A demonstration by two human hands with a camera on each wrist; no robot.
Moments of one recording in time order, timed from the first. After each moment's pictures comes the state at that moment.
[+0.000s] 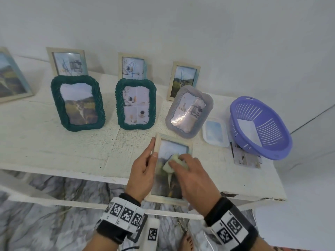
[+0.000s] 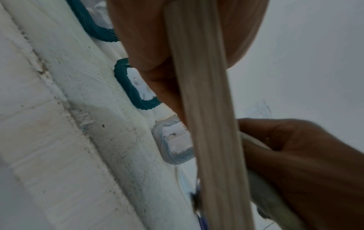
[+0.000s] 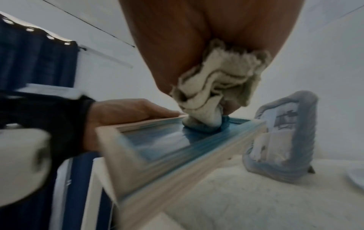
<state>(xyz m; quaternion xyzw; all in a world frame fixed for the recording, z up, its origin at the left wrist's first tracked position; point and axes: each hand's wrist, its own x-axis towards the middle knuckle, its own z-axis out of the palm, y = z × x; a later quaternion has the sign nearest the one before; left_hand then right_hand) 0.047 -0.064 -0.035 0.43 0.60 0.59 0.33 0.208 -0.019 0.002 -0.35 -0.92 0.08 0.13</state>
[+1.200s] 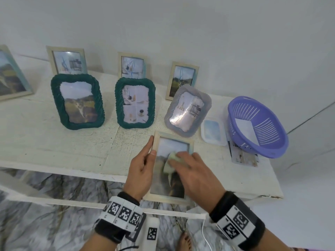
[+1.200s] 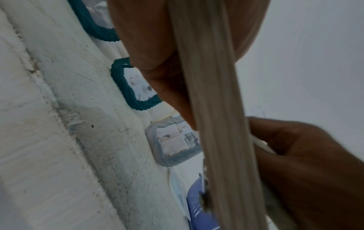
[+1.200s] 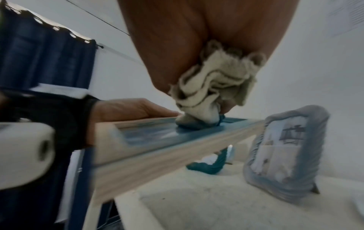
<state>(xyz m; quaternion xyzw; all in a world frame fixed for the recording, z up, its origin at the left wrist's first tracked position) 0.047 -0.069 -0.033 0.43 0.60 0.60 0.32 0.215 -0.017 0.022 -0.31 -0.95 0.05 0.09</state>
